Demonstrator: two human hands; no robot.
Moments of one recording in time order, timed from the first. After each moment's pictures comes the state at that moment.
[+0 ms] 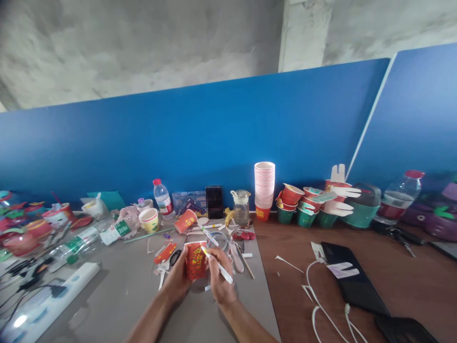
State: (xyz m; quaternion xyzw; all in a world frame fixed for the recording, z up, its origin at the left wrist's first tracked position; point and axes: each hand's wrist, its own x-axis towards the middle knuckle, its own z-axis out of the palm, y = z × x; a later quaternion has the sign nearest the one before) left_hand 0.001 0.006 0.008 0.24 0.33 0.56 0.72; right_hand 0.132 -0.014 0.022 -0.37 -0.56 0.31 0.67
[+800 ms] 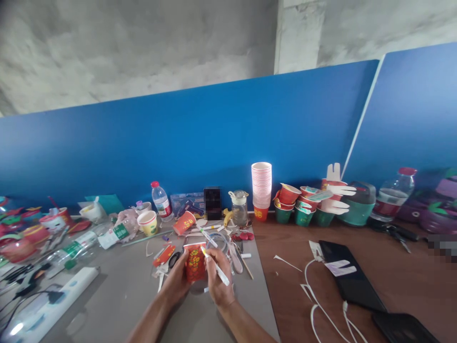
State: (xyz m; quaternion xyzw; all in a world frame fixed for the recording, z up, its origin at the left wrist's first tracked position) left_hand -0.003 0.009 -0.002 0.26 0.34 0.55 0.71; right_hand 0.131 -0.013 0.022 -0.37 -0.56 0.31 0.67
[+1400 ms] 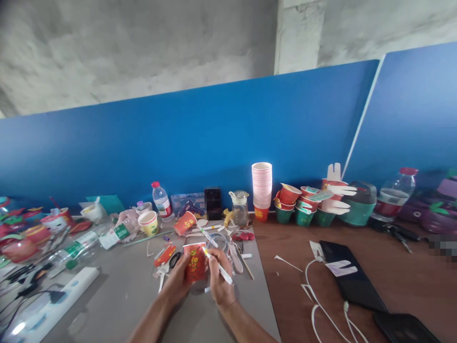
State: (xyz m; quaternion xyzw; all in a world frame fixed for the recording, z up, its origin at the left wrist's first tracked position) left_hand -0.002 0.008 -0.001 0.29 0.35 0.57 0.69; right_hand 0.130 -0.014 0.023 -0.37 -0.53 0.31 0.70
